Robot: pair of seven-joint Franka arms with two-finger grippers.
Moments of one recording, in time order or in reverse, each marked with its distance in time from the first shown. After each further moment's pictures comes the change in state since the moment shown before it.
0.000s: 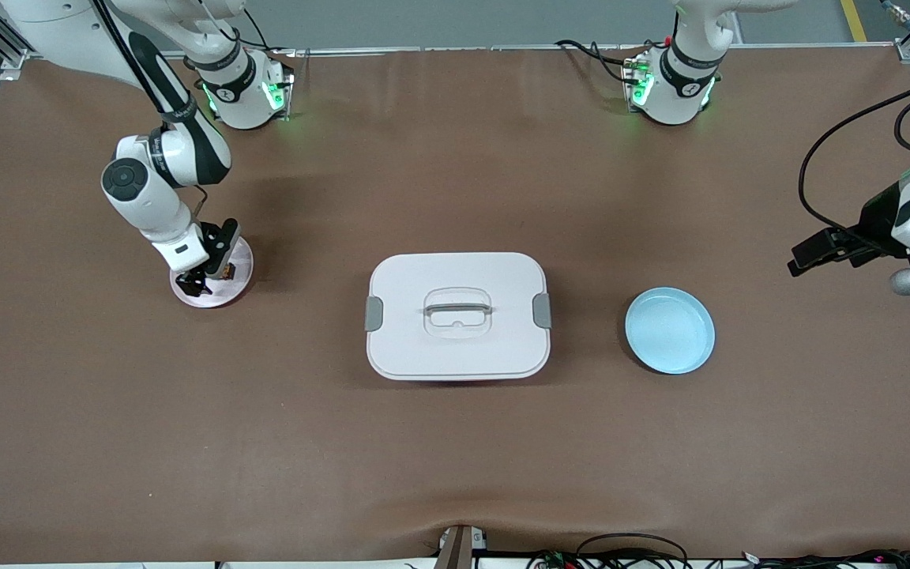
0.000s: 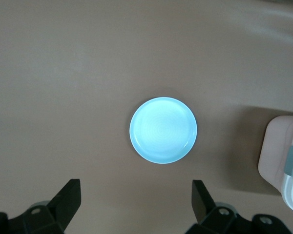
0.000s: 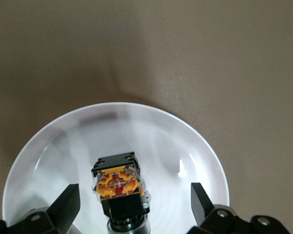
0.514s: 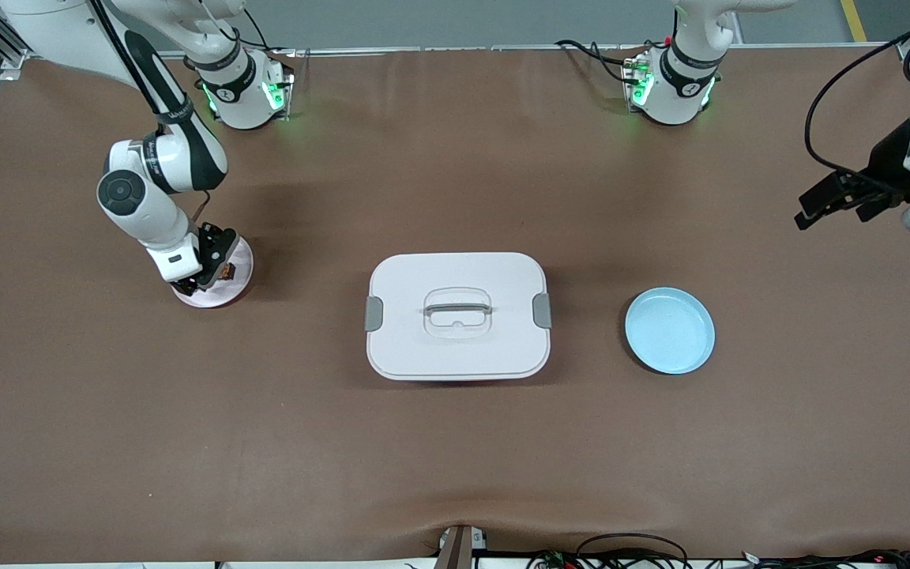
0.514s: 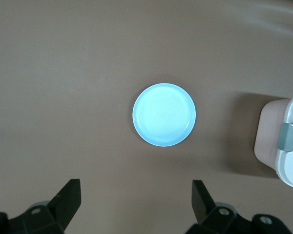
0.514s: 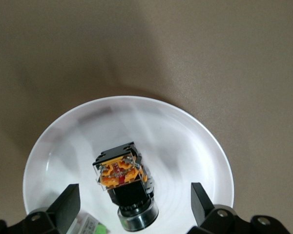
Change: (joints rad) left arm -0.001 -0.197 0.000 -0.153 0.004 0.001 0.004; right arm 0.009 -0.011 0.011 0.083 -0.002 -0.205 0.181
